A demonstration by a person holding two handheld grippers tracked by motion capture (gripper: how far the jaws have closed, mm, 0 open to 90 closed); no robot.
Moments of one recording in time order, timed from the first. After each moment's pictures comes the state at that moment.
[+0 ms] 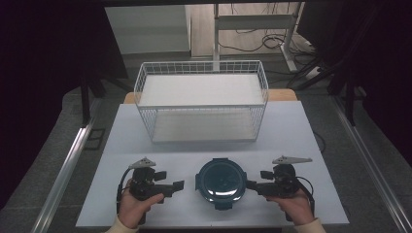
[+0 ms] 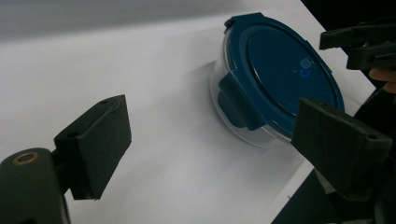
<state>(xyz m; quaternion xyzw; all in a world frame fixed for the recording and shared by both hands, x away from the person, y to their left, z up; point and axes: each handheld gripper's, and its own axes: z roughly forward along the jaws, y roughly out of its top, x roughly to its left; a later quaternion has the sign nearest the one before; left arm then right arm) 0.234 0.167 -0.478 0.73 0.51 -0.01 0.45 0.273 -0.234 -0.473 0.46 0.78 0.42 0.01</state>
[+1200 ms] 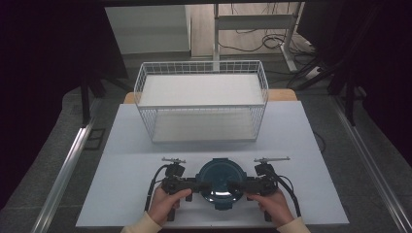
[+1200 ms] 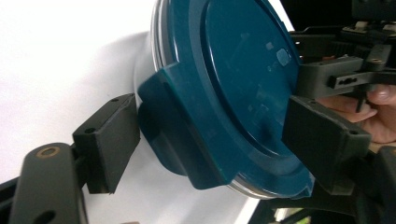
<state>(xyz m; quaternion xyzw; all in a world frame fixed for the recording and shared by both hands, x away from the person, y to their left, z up) 0.269 0.103 -0.517 0.72 0.50 -0.16 0.45 0.286 -0.192 -0.502 0.51 0.75 0.41 -0.10</state>
